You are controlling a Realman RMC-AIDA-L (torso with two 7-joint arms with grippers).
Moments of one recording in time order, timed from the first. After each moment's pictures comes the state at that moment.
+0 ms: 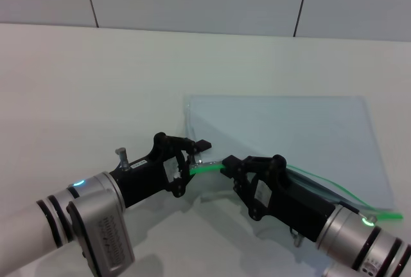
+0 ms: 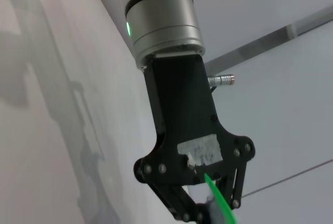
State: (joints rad) left arm -0.47 -2.04 2.43 0.21 -0.17 1.14 0.62; right arm 0.42 2.05 0.40 0.50 -2.62 -0.99 -0.95
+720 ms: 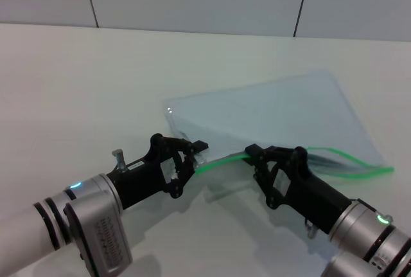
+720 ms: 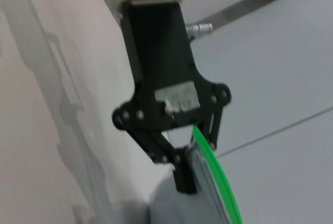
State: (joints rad) left arm -0.46 -2.04 2.43 0.21 -0.17 1.14 0.62; right arm 0.39 2.05 0.42 0.50 -2.51 -0.99 -1.01
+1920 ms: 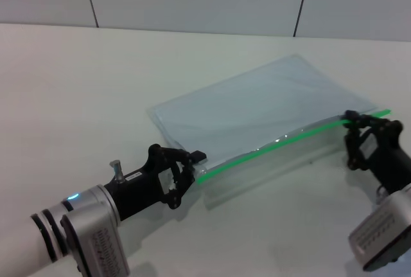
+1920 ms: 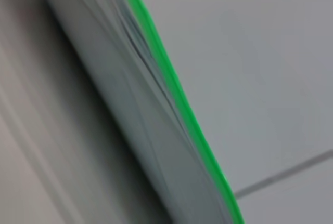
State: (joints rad) left arm -0.43 -2.05 2.44 0.22 -0.17 1.15 0.62; right arm 0.40 2.05 0.43 0.36 -2.08 -0.99 -1.06
